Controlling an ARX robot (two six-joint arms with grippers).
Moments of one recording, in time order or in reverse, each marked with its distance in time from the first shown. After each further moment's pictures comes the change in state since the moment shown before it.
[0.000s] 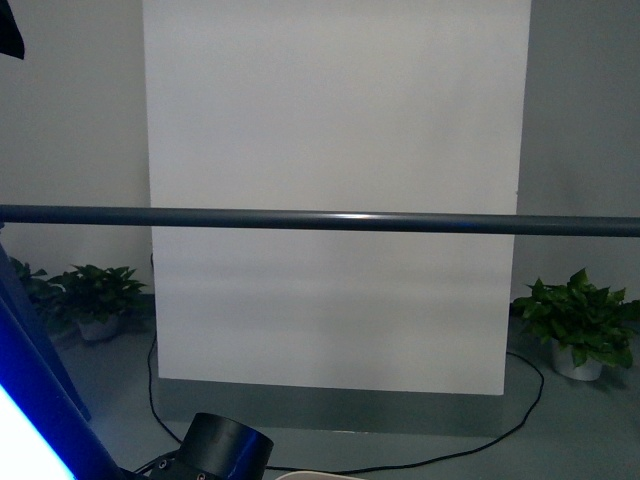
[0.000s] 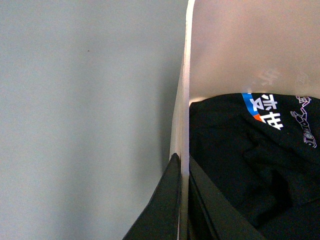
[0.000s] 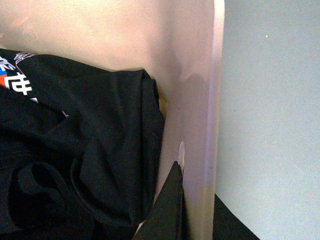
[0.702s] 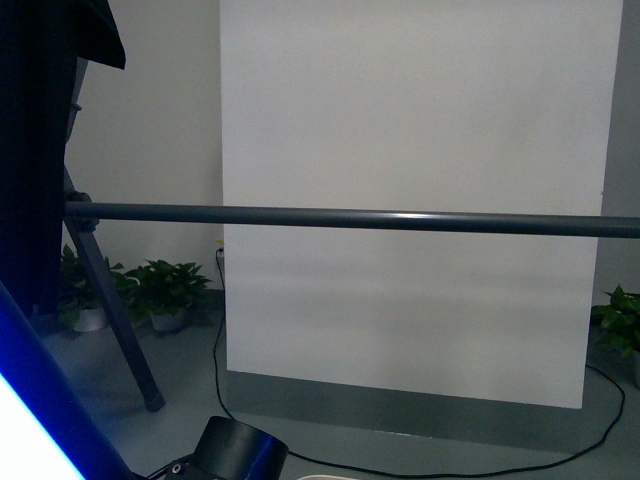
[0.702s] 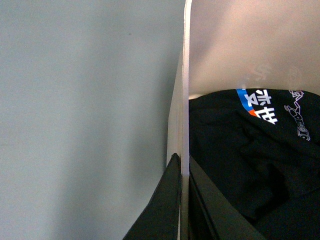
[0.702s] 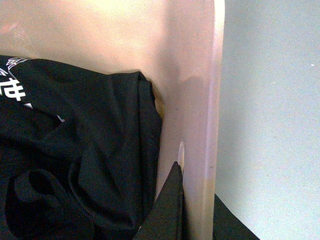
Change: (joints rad) left arm -0.009 0.000 -0.001 0.000 0.010 0.000; right arm -0.008 0.000 0.000 0.000 0.013 0.001
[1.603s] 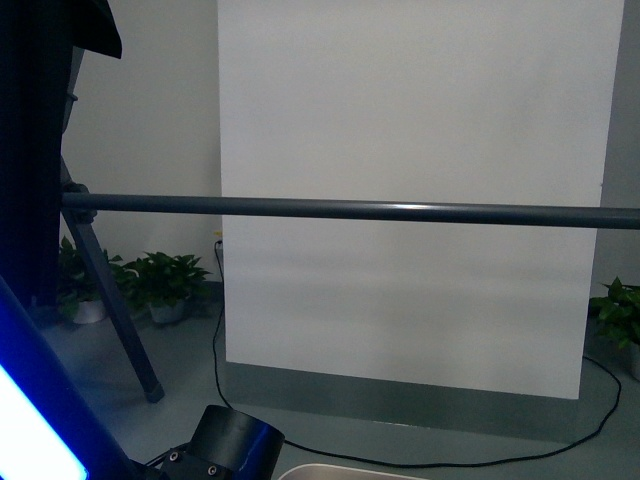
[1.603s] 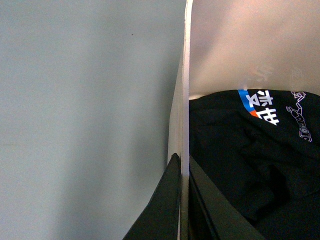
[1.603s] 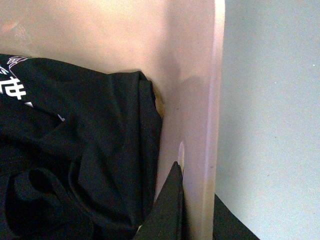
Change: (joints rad) left arm 0.001 0.000 0.000 0.000 -0.002 0.000; right arm 0.000 0.000 0.000 0.000 -0.001 -0.001
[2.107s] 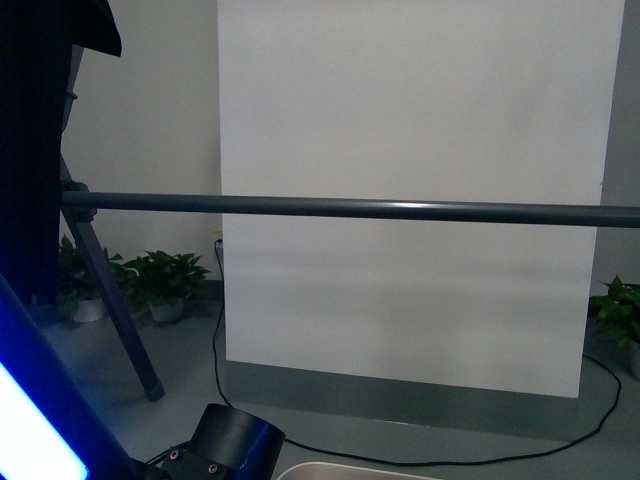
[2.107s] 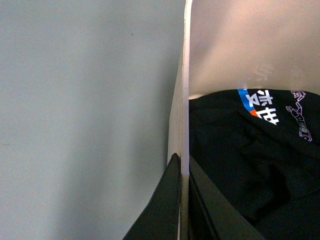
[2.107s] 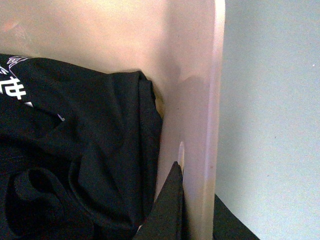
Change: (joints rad) left arm 0.000 0.000 0.000 0.000 0.000 0.000; right arm 0.000 0.000 0.000 0.000 0.000 0.000
